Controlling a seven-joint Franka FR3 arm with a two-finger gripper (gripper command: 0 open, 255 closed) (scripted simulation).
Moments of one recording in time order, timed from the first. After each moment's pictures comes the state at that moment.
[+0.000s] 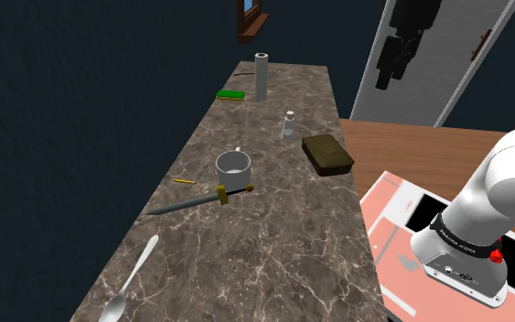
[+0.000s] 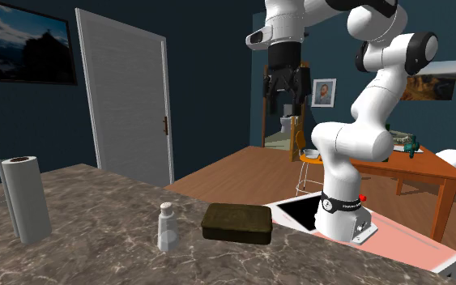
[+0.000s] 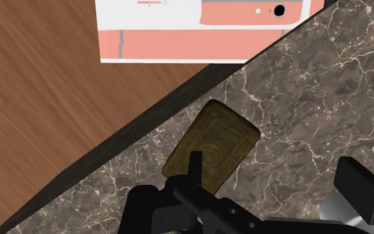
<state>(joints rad) 0.02 -0.79 0.04 -2.36 0.06 1.53 0.05</state>
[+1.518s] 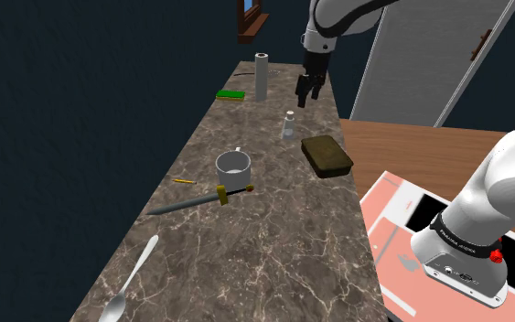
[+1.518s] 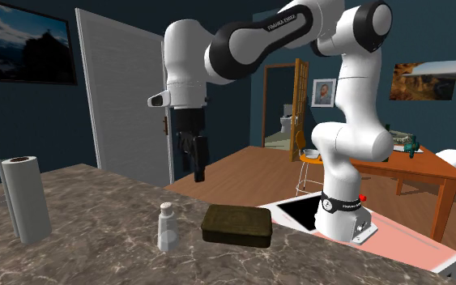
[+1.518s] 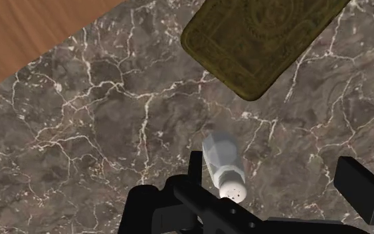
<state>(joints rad) 0.01 -0.08 -0.07 -2.12 0.07 2.04 -0.19</state>
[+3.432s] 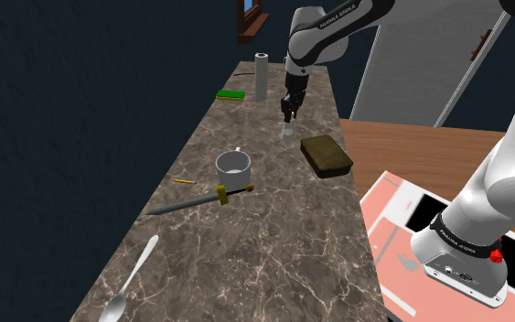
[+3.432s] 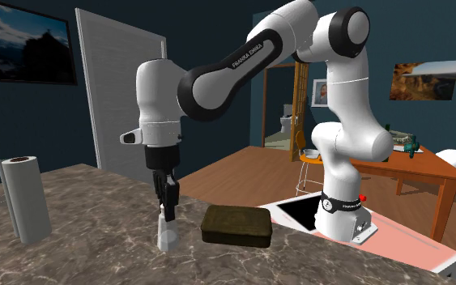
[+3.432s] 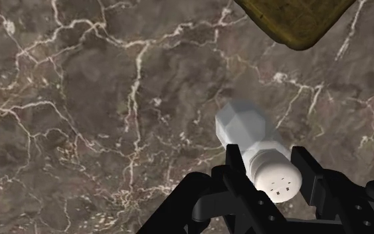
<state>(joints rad) 0.01 0.19 -0.06 -2.01 0.11 2.19 -0.26</state>
